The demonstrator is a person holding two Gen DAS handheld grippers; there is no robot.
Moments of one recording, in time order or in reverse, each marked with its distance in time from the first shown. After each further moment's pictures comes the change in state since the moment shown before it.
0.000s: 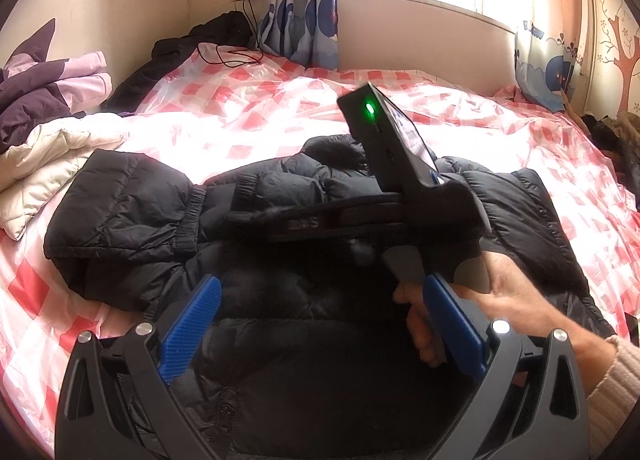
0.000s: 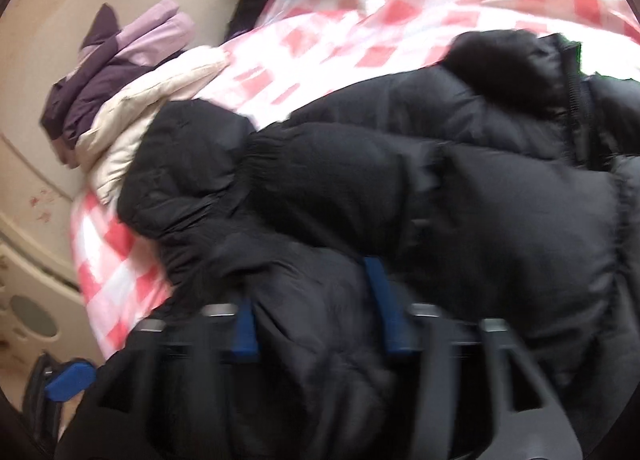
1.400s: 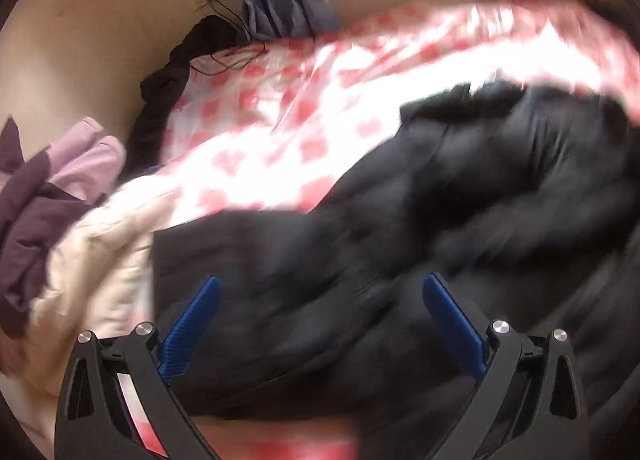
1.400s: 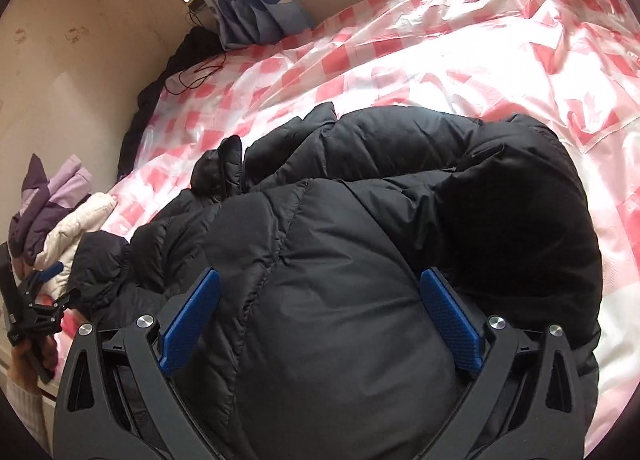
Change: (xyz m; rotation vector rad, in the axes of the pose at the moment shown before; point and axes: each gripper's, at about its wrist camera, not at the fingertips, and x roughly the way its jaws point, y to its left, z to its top) left arm 0.055 0.135 0.058 0.443 0.149 0.178; right arm -0.185 -0.144 -0.084 0.299 -0.398 -0.339
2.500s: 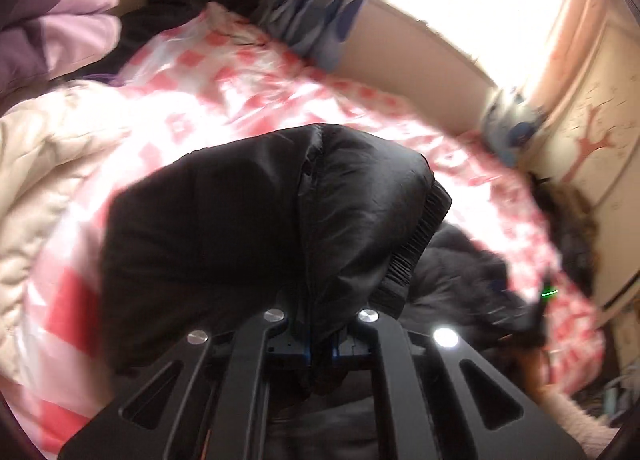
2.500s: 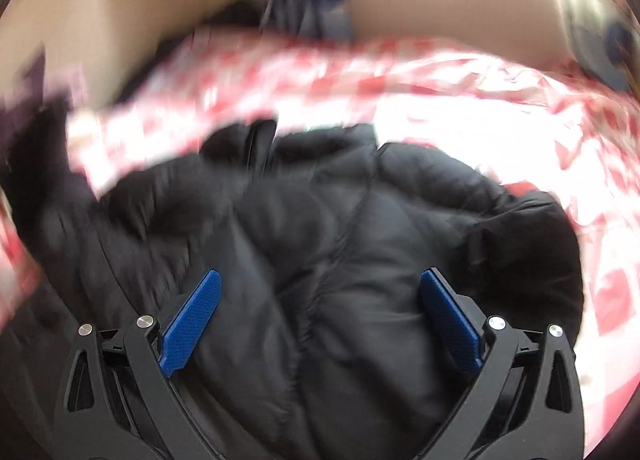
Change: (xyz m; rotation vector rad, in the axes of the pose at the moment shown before) left arm -0.018 0.086 0.005 -0.578 -0.142 -0.620; right arm 0.024 0.069 -0.031 -0.360 0.025 -0.193
